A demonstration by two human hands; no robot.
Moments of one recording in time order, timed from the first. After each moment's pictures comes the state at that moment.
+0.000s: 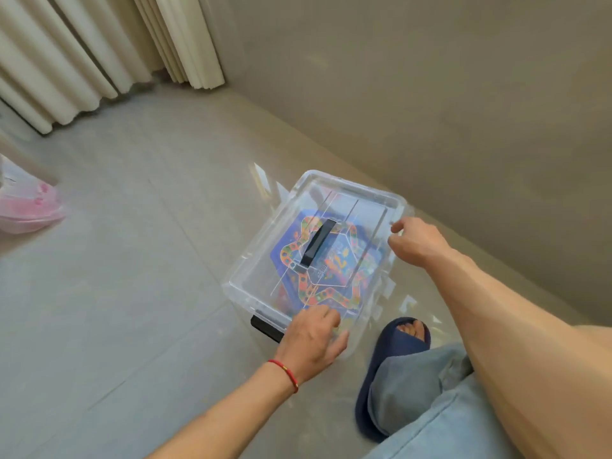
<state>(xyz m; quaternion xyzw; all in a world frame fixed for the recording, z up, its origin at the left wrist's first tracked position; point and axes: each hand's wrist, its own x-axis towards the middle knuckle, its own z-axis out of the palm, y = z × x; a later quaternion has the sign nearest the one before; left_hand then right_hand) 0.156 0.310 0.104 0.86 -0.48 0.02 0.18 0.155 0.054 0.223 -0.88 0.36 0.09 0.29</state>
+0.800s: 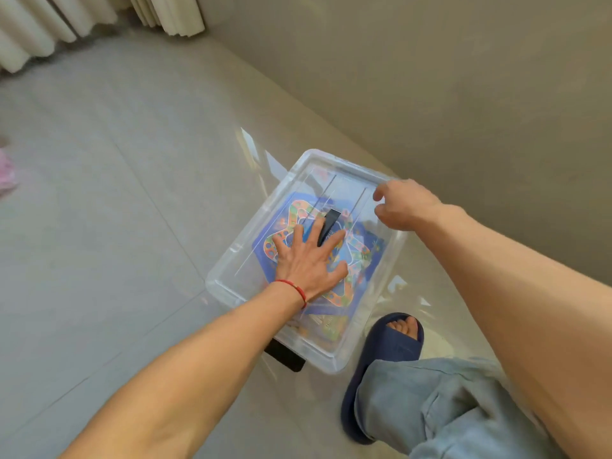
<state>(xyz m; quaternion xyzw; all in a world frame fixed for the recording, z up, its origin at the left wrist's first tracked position) 0.261 0.220 0.104 0.93 -0.35 -0.08 0.01 0.239 0.008 0.192 -0.95 0.22 0.16 0.11</state>
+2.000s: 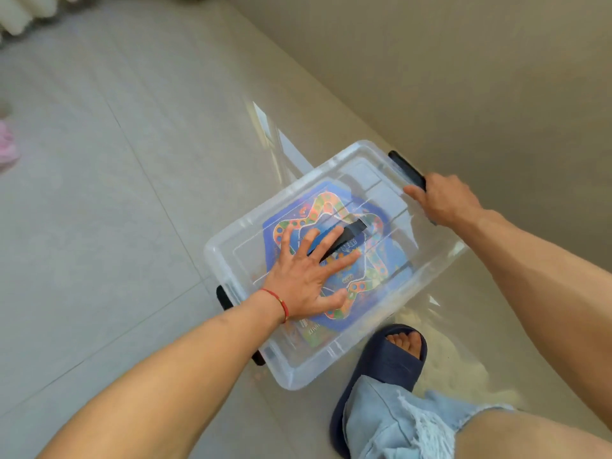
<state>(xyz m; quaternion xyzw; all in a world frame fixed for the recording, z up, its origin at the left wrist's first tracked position) 0.274 0.218 0.080 0.88 -0.48 -0.05 -0.02 0.269 -0.097 0.110 -0.94 0.27 0.12 0.15</state>
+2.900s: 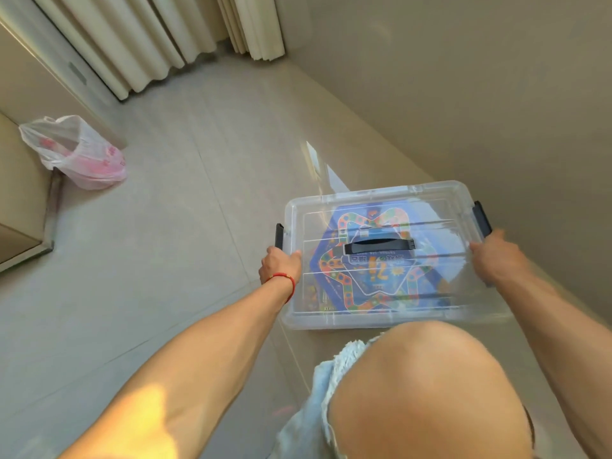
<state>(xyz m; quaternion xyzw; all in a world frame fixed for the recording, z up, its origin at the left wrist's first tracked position) 0.296 0.272 0.118 0.93 0.20 -0.15 0.27 0.198 -0.061 0.116 -0.85 0.45 0.12 0.26</state>
